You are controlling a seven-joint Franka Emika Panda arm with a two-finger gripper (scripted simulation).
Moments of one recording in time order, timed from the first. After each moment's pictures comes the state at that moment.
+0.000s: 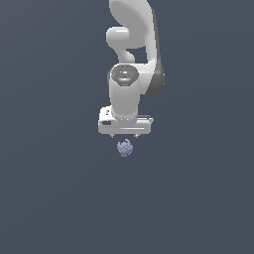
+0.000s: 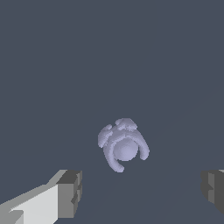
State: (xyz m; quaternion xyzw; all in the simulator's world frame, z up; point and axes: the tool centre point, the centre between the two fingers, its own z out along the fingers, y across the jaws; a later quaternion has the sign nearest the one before) arm -0.010 -0.011 0.154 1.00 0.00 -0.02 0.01
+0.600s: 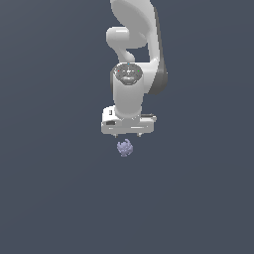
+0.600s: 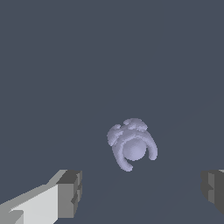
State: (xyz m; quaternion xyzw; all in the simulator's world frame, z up) arm -0.010 0.003 0.156 1.00 0.02 -0.02 0.00
